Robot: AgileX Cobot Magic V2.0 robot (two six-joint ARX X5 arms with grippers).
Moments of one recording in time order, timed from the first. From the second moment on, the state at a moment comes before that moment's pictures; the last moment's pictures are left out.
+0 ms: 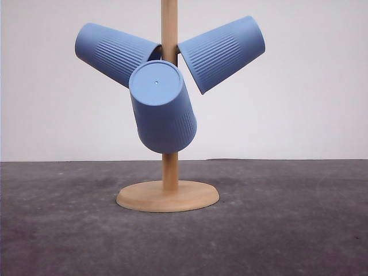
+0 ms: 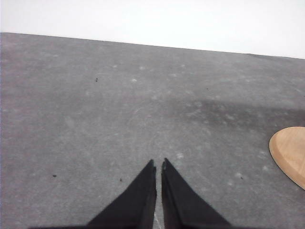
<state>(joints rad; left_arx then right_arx) -0.09 0.01 0.03 -0.18 -0.02 -0.10 0.00 0.00 0.02 -0.12 0.05 -0.02</state>
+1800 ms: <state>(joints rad) -0.09 0.01 0.03 -0.18 -0.02 -0.10 0.00 0.00 0.02 -0.12 0.05 -0.02</state>
